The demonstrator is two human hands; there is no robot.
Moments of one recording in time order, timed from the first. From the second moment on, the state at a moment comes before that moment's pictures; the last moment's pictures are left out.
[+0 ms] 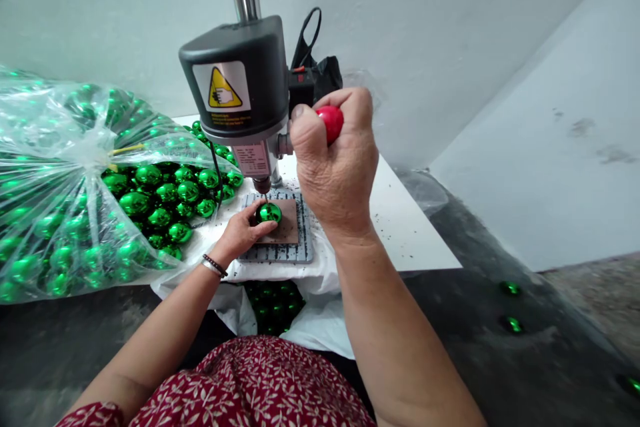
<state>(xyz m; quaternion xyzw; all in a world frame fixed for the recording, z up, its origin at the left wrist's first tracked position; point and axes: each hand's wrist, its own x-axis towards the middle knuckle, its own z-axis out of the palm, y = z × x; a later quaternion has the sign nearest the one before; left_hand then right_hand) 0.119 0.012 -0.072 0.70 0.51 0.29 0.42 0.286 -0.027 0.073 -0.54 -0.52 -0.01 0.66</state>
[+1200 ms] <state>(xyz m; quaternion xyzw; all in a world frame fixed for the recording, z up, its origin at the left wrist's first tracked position) 0.101 0.049 -0.072 0.62 0.53 0.26 0.51 0.282 -0.025 0.077 -0.51 -0.51 0.00 0.69</state>
